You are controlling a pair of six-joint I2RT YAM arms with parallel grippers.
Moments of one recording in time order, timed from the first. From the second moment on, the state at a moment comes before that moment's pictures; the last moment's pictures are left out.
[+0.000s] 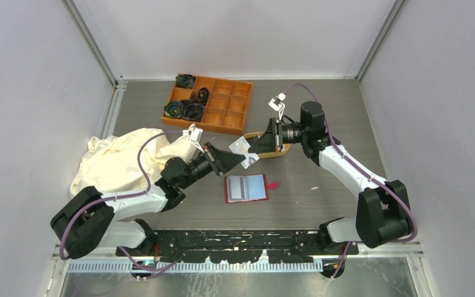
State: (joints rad) left arm -0.80 1.25 0.41 1.04 0.20 -0.96; right arm 0.30 1.35 0.87 0.19 -1.23 0.66
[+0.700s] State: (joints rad) left arm -0.80 1.23 0.52 0.66 0.55 -0.68; right arm 0.36 1.35 0.91 -0.22 -1.29 0.14
